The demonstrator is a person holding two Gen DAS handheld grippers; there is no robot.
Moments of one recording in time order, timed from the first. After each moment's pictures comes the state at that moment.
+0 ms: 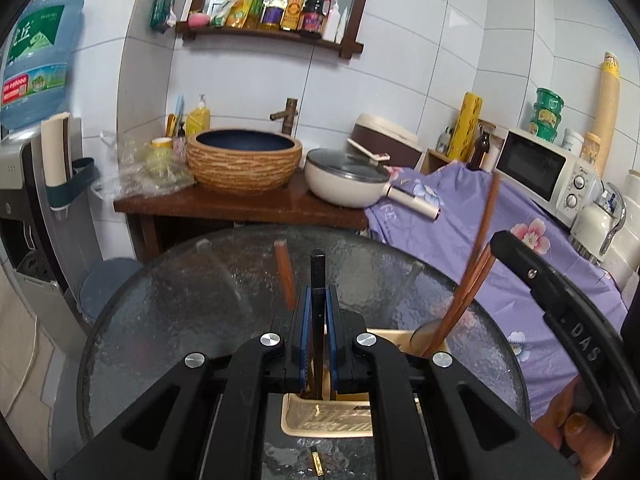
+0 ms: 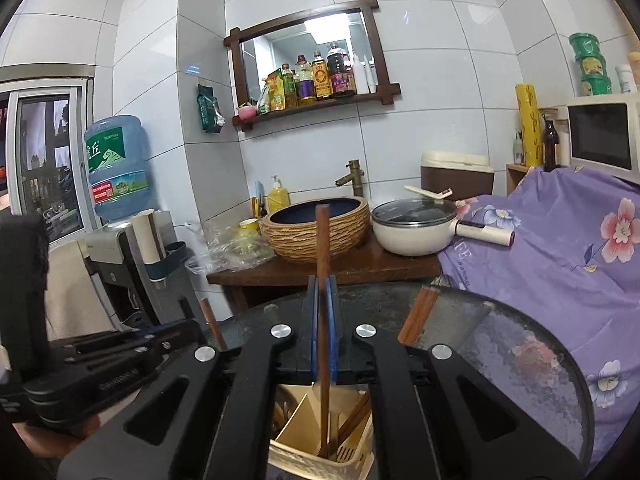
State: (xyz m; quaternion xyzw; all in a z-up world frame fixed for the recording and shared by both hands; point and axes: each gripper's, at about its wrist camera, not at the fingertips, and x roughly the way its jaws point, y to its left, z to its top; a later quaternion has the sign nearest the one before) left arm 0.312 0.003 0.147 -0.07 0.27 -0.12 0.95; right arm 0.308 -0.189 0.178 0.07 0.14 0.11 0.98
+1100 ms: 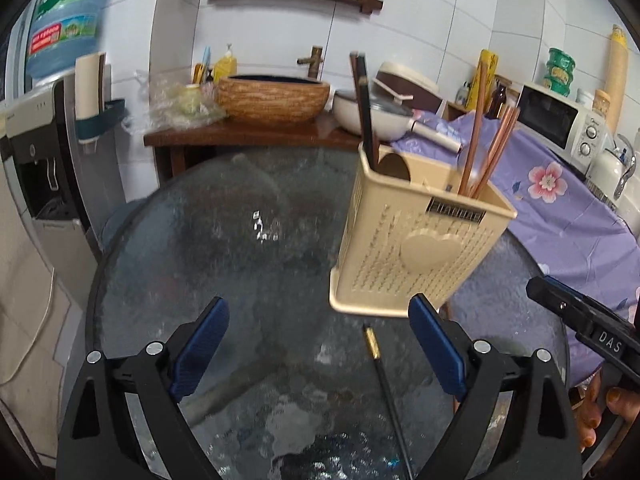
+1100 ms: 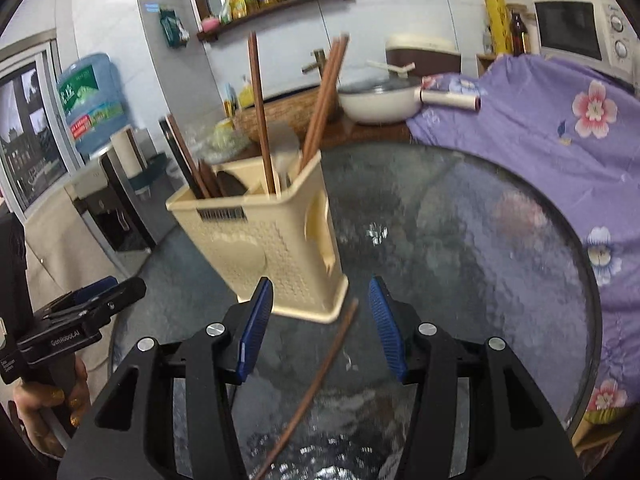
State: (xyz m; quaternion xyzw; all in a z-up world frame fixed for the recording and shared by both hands) left arm 0.234 0.038 0.046 -0.06 0.34 -0.10 0.93; right arm 0.229 -0.219 0.053 0.10 0.33 0.09 0.93
